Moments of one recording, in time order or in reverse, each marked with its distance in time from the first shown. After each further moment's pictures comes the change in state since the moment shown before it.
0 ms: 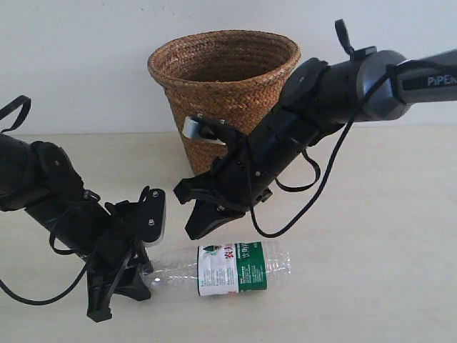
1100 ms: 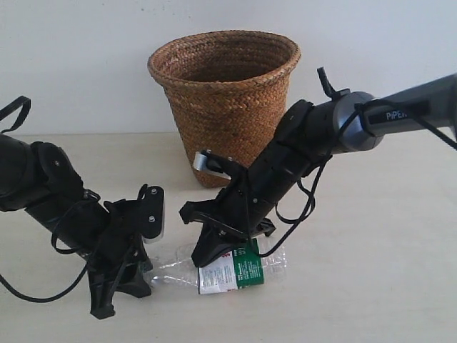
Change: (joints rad) left arm 0.000 0.002 0.000 -0.004 -0.019 -0.036; right arm -0.035 0.179 -0.019 0.013 0.000 0.094
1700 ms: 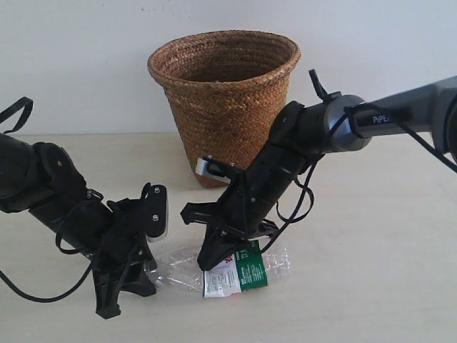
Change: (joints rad) left arm -0.002 0.002 0.000 -0.027 -0.012 0.007; right arm 0.002 0.071 -0.083 -0.120 0.048 0.153
